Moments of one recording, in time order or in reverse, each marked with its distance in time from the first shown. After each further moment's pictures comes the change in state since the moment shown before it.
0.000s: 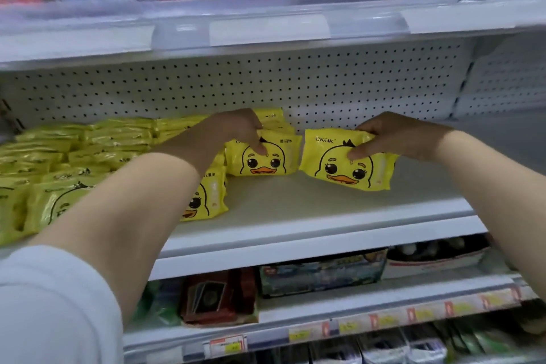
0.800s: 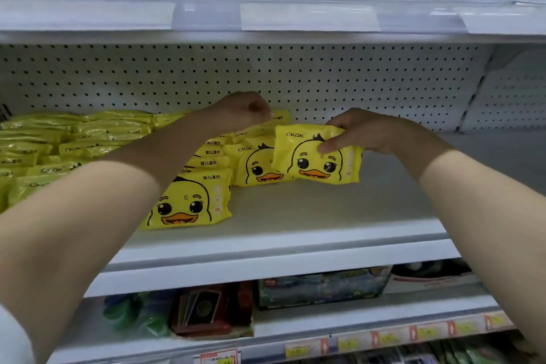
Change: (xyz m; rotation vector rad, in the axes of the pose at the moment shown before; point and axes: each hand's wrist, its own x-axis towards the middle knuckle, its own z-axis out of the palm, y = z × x) left_hand -0.013 -0.032 -0.007 -0.412 0.311 0.257; right_hand 0.071 -0.030 0.024 -0.024 -0.045 -0.010
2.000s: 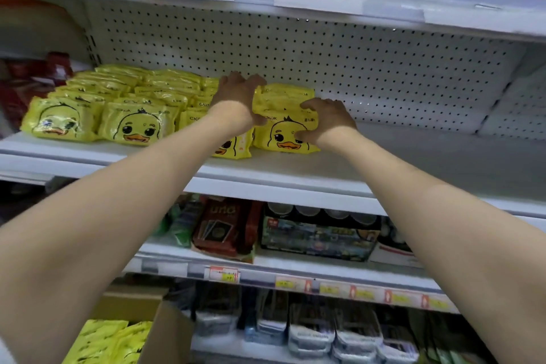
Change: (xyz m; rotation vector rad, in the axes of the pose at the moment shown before) left_hand -0.140 0.044 0.021 0.394 0.384 -0.231; right_hand -0.044 -0.034 0.093 -0.468 0.345 -0.178
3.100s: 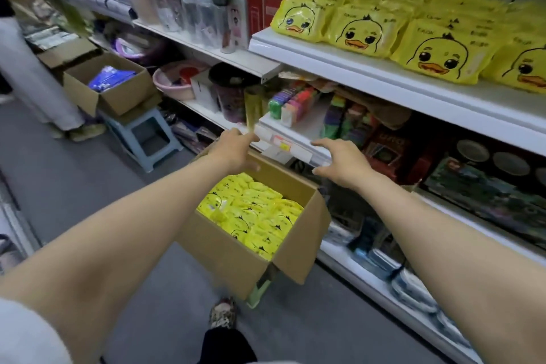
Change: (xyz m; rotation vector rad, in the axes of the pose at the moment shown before) left_hand -0.365 -0.256 -0.056 0.234 -0.451 -0.643; right_hand -0.183 -0.219 0.228 0.119 -0.546 -0.420
